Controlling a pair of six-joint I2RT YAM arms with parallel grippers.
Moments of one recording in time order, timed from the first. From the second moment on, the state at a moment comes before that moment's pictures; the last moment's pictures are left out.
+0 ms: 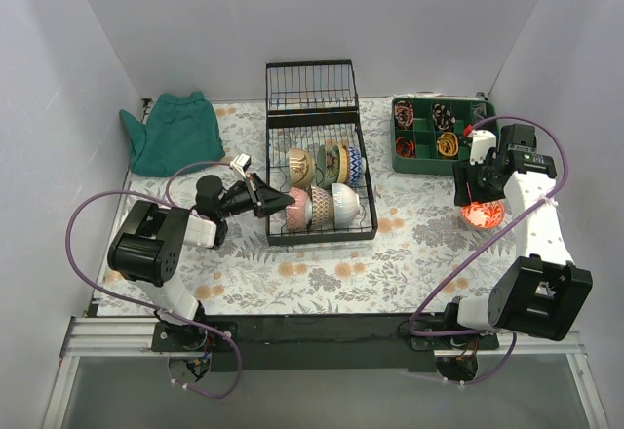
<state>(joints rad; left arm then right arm) -0.23 1.67 0.49 1.13 0.96 -1.34 -0.20 1.33 1.18 -0.95 -0.25 -0.40</state>
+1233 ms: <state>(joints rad) -0.23 1.80 0.51 1.29 0.93 -1.38 -0.20 1.31 1.11 -0.95 -0.22 -0.40</state>
